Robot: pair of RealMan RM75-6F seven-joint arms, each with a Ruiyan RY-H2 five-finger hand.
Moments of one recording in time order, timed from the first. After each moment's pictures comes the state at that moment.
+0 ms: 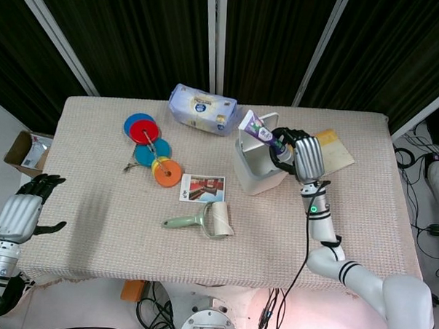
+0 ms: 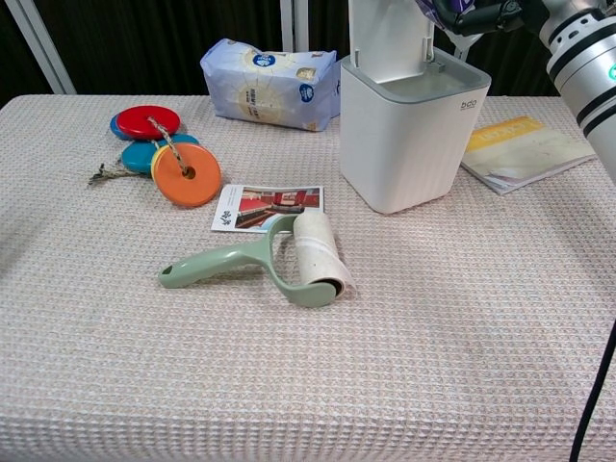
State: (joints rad) left arm -0.19 -1.11 -0.04 -1.61 1.45 1.34 -0.03; right arm 0.75 -1.84 0.36 -0.86 -1.47 1.37 0.40
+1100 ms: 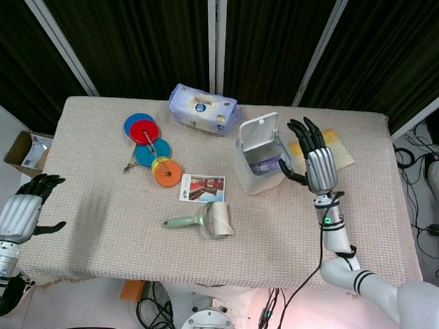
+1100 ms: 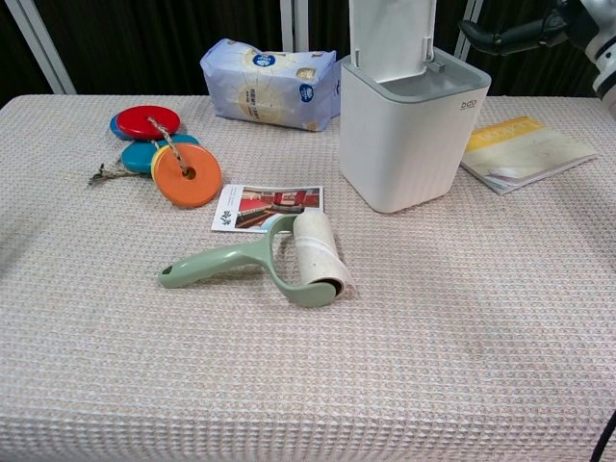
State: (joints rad) left arm -0.19 -1.11 -0.04 -1.61 1.45 1.35 -0.02; right arm 0.66 -1.75 0.26 -0.95 -1.49 1.47 0.38
